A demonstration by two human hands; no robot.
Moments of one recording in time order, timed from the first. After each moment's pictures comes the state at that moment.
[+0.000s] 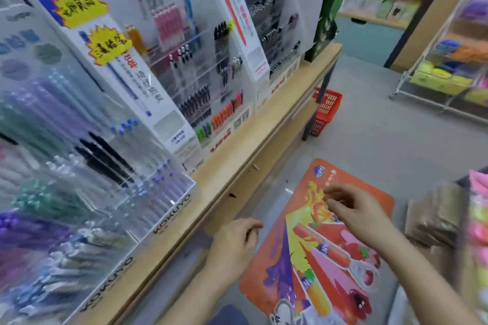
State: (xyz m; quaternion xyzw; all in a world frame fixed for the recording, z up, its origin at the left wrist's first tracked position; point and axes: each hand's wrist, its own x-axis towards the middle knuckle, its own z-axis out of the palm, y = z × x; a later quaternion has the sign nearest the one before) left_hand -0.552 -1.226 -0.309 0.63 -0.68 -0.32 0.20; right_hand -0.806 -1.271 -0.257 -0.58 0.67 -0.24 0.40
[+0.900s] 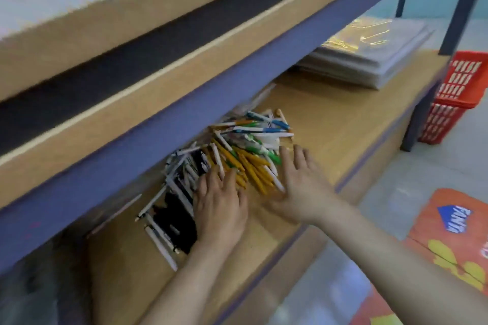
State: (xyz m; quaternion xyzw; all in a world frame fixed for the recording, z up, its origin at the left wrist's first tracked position) left_hand -0.540 -1.545 -0.763 0.79 -0.59 0.12 0.09; right_hand -0.701 -1.618 -0.761 -0.83 0.50 -0.10 0.21
